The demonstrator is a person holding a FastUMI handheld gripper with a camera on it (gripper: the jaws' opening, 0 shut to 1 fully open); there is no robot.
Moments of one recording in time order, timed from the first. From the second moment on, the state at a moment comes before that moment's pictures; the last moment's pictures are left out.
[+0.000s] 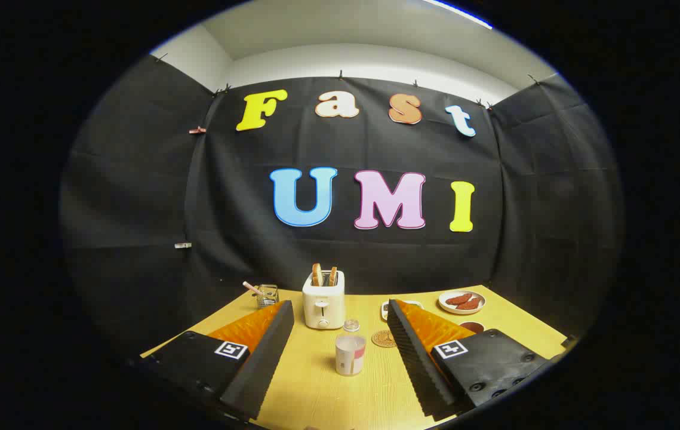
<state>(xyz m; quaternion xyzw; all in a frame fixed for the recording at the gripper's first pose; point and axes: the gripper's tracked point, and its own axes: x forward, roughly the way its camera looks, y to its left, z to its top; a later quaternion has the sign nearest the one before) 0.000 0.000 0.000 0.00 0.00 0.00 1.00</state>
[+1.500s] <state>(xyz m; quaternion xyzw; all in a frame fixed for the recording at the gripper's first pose) 0.019 -0.008 -0.055 -0.03 0.06 -0.03 1.00</state>
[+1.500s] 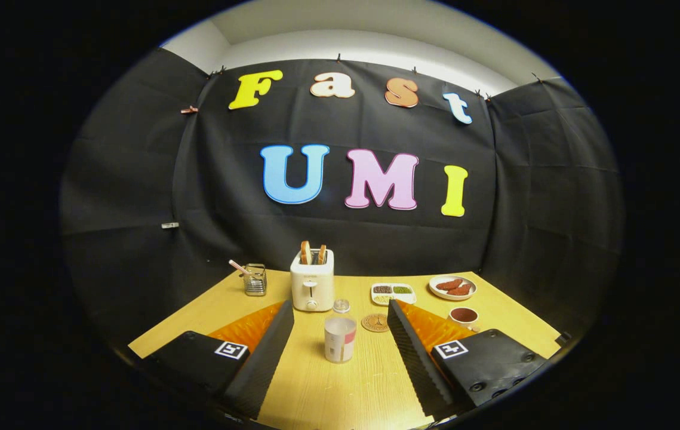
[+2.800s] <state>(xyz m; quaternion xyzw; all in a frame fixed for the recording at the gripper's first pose) 0.161 -0.024 -0.205 -0.06 0.12 -0.07 0.99</state>
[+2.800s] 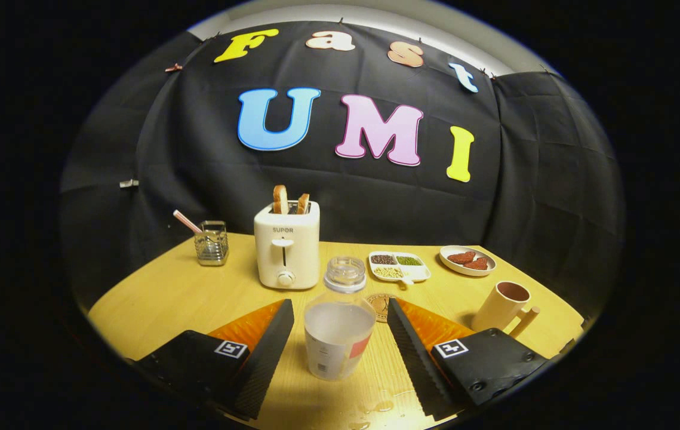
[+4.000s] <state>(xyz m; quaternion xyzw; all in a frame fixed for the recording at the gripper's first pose) 0.179 -0.048 -0.201 0.01 0.12 -0.09 0.99</state>
